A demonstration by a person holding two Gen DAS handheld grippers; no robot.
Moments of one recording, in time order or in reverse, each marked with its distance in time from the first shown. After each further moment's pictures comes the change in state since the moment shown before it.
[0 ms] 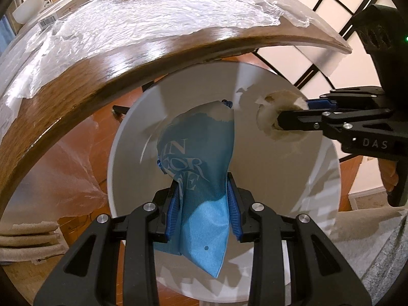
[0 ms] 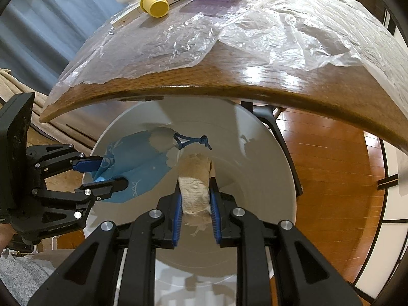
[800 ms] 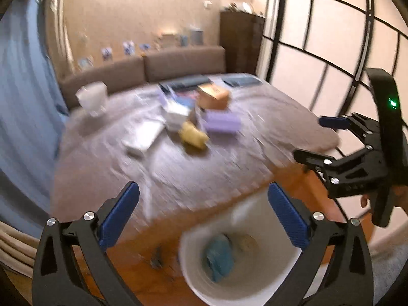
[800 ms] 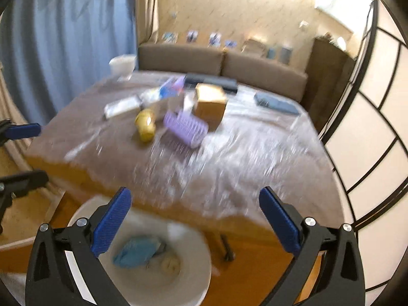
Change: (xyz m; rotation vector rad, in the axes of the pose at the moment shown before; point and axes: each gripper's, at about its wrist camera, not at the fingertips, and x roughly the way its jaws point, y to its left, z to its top) left arm -0.161 0.019 0.038 -0.024 -0.498 0.192; right arm -0.129 0.034 0.057 -0.178 -0.449 -0.353
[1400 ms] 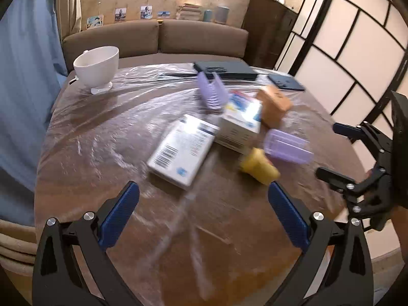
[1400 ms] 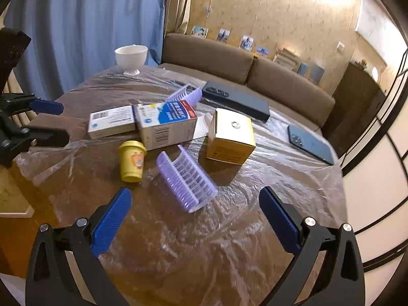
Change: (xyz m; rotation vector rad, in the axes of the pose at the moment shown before) left arm 0.111 0.095 0.043 -0.183 0.182 -0.062; right arm 0.116 -0.002 0.070 -0.180 0.093 0.110
